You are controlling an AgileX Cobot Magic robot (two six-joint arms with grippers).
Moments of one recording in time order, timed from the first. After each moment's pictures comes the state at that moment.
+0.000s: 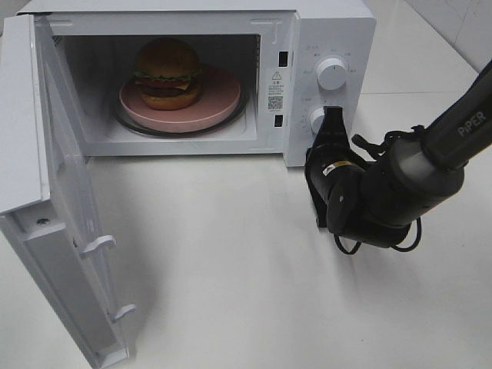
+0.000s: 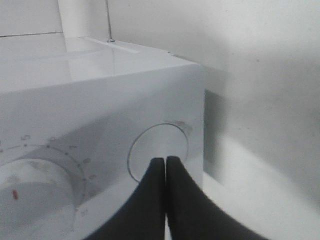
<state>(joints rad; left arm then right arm) 0.00 0.00 -0.52 -0.17 1.07 0.06 0.58 2.14 -0.83 0.76 -0.93 1.30</state>
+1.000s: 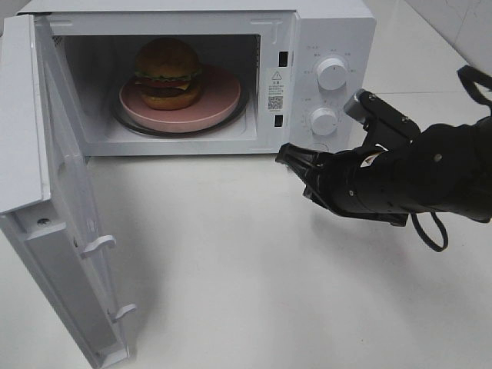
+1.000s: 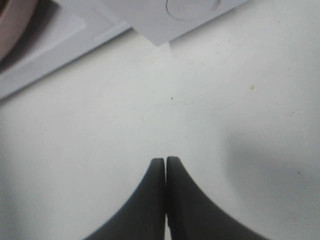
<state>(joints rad) 0.00 0.00 -0.52 -0.17 1.07 0.06 0.55 1.73 -0.66 0.66 -0.28 0.21</state>
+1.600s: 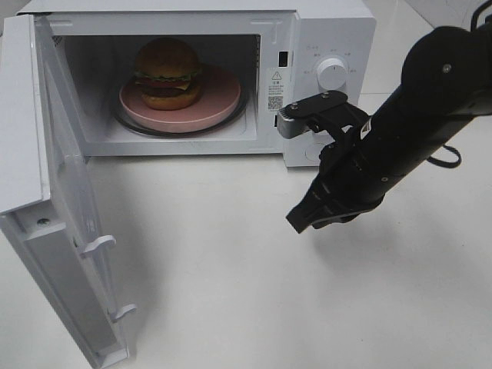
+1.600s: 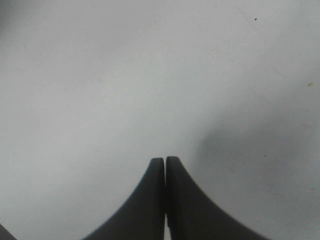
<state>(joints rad) 0.00 0.00 -0.52 -0.17 1.07 0.06 0.48 1.68 -0.93 0.22 0.52 -0.40</state>
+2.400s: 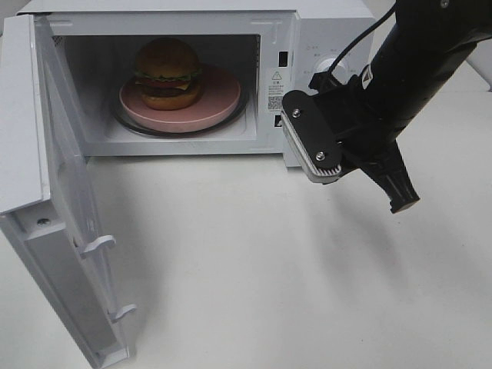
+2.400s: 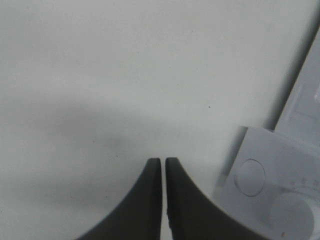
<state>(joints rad) 0.00 0.00 -0.52 -0.17 1.07 0.06 0.48 1.68 -1.10 0.01 0.67 -1.48</state>
